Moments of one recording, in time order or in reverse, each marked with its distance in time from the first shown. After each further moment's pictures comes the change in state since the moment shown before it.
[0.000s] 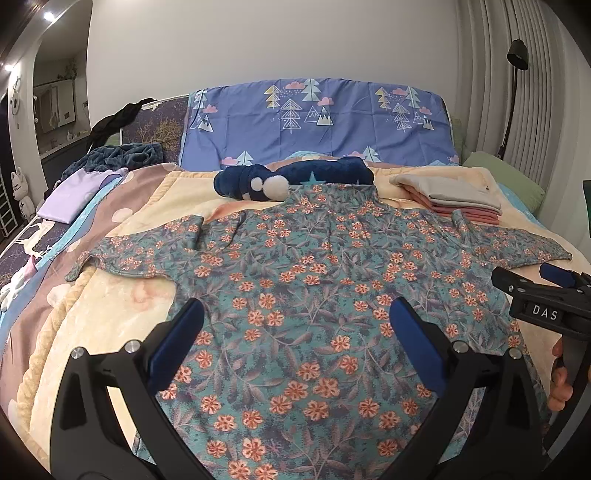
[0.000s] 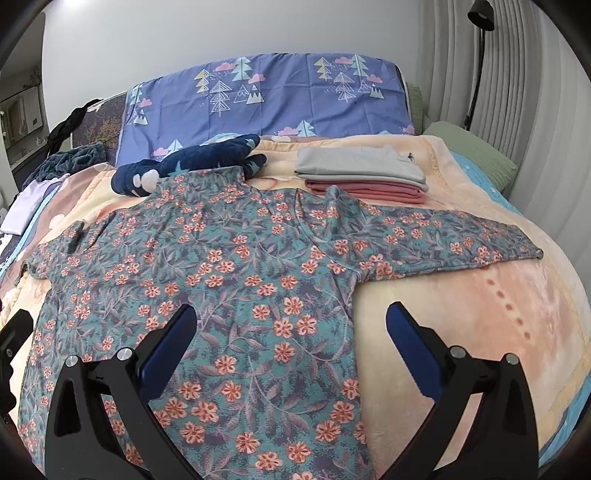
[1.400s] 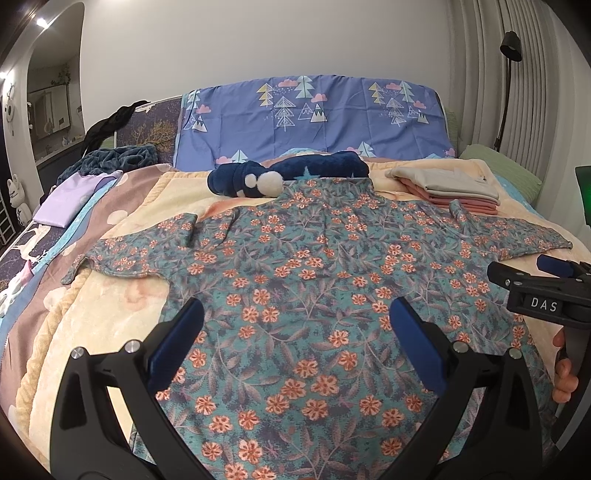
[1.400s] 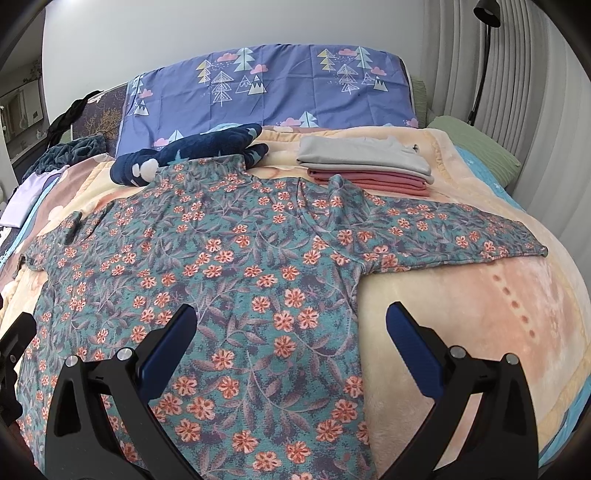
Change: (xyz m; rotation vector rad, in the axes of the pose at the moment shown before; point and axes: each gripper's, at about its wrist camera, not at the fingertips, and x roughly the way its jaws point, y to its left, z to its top) left arm 0.008 -0.004 -0.007 0.028 0.003 -0.007; right arm 0.010 0.002 -0.004 -0.014 0.031 0.007
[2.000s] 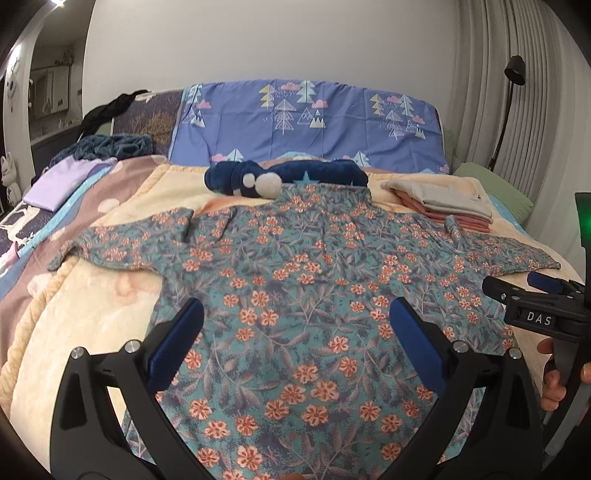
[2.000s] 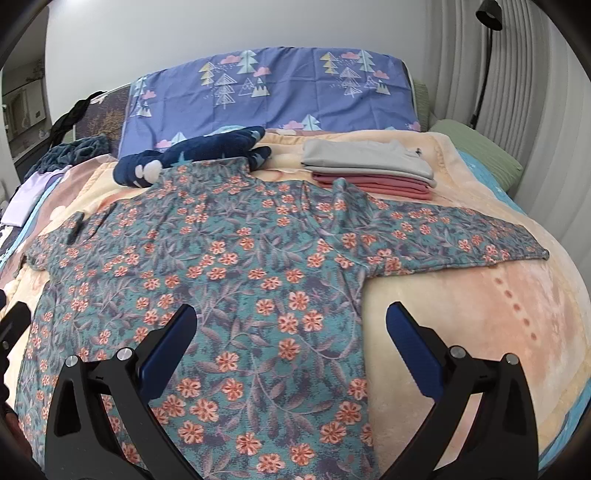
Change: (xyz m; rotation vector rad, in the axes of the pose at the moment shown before) left arm 0.005 0.019 -0.002 -0.073 -0.005 -0.071; right arm -0.002 0.003 0.000 -0.012 -0.011 0.015
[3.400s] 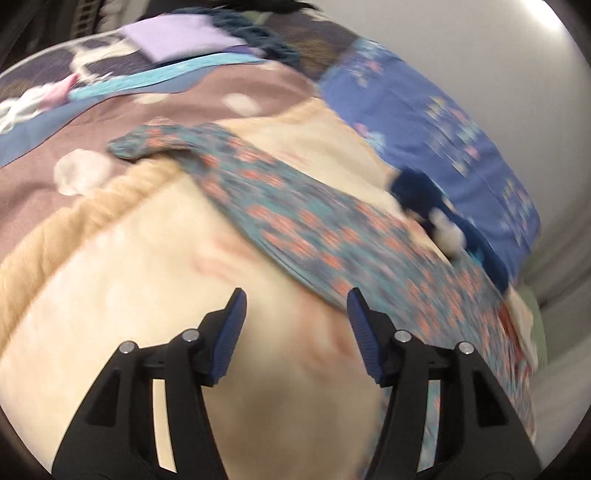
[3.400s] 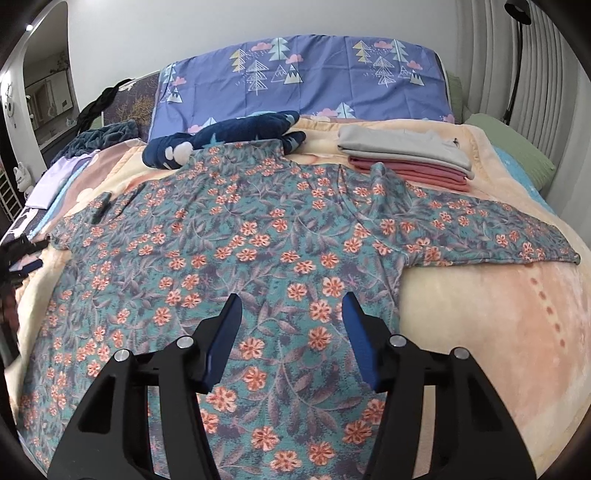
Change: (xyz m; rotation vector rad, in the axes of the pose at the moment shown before) left arm 0.089 0.296 0.004 -0.689 0.137 0.143; right arm 0.014 0.006 -0.006 -0.043 0.054 0.111
